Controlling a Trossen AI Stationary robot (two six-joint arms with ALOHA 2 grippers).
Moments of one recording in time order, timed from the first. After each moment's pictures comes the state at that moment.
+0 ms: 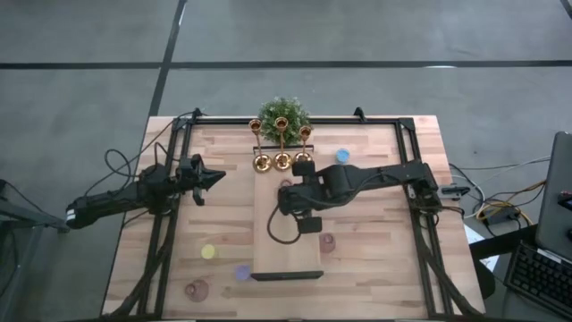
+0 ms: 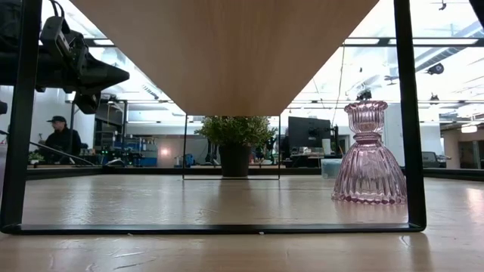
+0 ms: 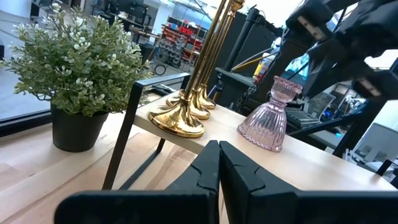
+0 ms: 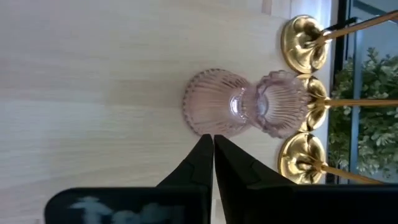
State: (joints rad) left arm 0.24 0.04 0.01 0.02 -0.01 -0.37; right arm 0.21 2.05 2.23 -1.39 0.34 0.02
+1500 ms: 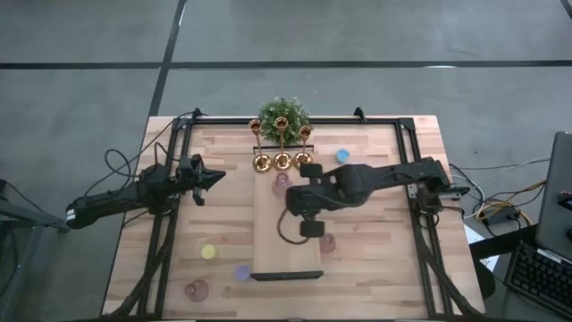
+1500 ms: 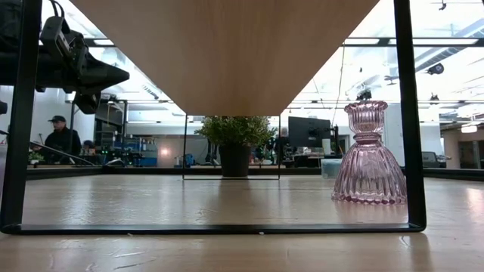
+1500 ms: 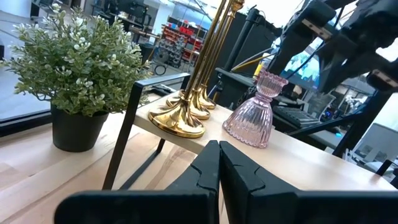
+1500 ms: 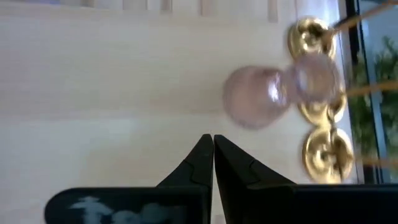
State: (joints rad) left arm 0.24 0.04 0.01 0.02 -0.01 -0.37; right arm 0.25 1.94 2.12 -1.31 0.28 0.17
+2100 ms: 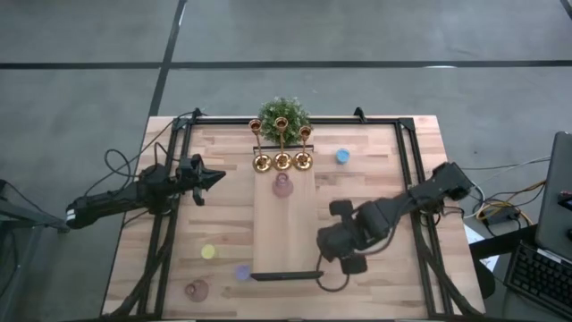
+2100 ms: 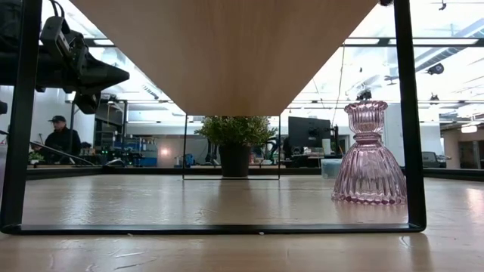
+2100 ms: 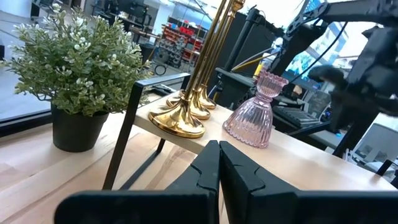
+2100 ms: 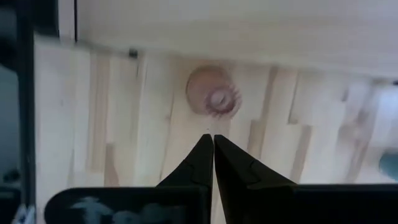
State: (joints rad) left arm 0.24 0.04 0.01 0.02 -0.01 -0.37; right arm 0.47 1.82 1.80 -1.40 0.09 0.34
